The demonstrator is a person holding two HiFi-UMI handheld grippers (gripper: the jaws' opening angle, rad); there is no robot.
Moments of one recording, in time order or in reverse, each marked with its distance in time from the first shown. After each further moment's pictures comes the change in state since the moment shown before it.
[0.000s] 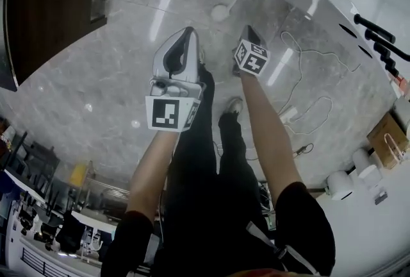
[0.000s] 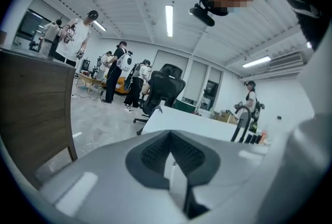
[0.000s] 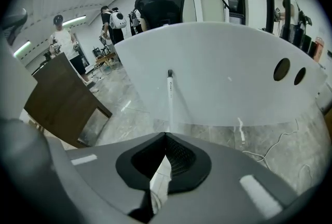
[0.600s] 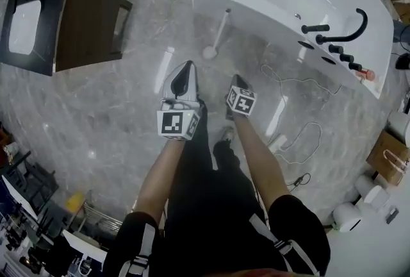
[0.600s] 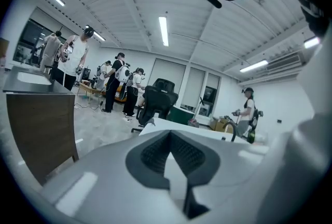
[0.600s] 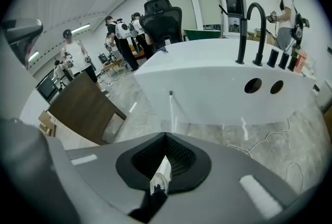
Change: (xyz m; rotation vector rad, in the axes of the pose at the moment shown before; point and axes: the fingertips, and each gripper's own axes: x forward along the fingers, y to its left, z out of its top) left arm -0.096 -0.113 0.106 0.010 -0.062 0.022; right arm -0.209 -0.020 0.003 0.020 0.003 0.068
